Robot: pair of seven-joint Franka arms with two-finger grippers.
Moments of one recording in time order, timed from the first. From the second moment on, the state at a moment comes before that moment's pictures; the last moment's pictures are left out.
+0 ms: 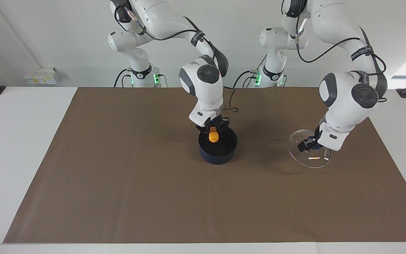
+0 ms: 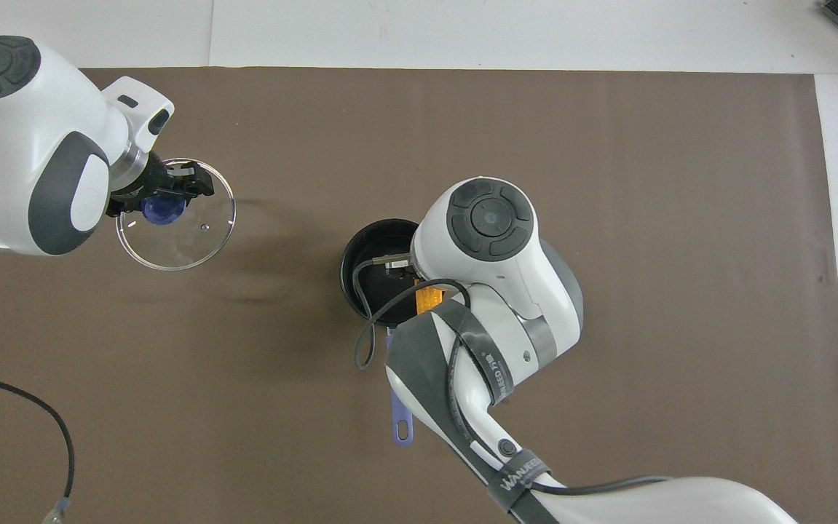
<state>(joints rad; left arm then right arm) -0.12 0.31 0.06 -1.69 0.00 1.92 -0.25 0.58 0.45 0.05 -1.61 0.07 2.08 0.53</state>
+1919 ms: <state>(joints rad) 0.06 0.26 0.06 -2.02 0.00 2.27 -0.18 0.57 0.56 0.04 -1.56 0.07 2.26 0.48</state>
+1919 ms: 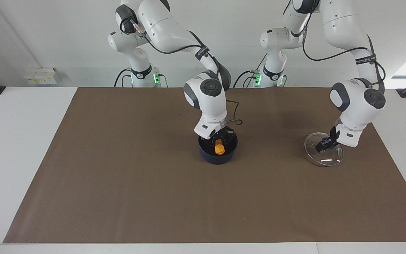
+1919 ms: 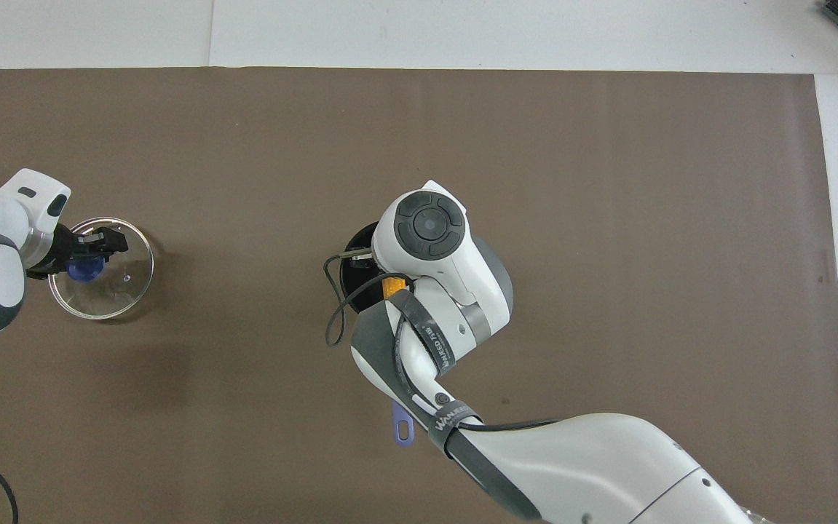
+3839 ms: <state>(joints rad) -0.09 0.27 0.01 -1.64 -0.01 1.87 -0.06 0.51 0.34 0.03 -1.56 0.05 2.11 0.58</state>
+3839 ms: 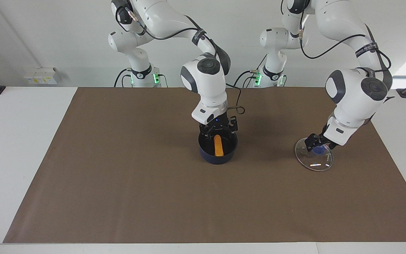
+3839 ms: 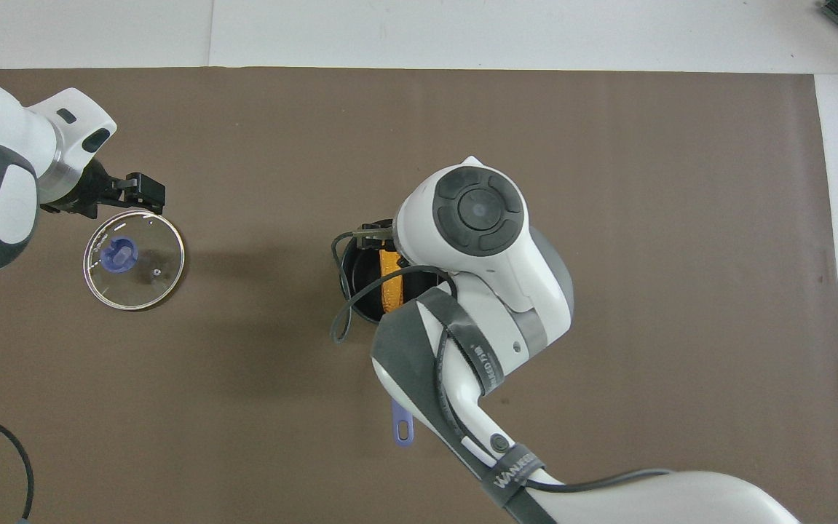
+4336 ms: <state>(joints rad) -0.08 0.16 0.03 -1.62 -0.03 1.71 0.03 0.25 0.15 0.02 -1.61 0.03 1.96 0.53</state>
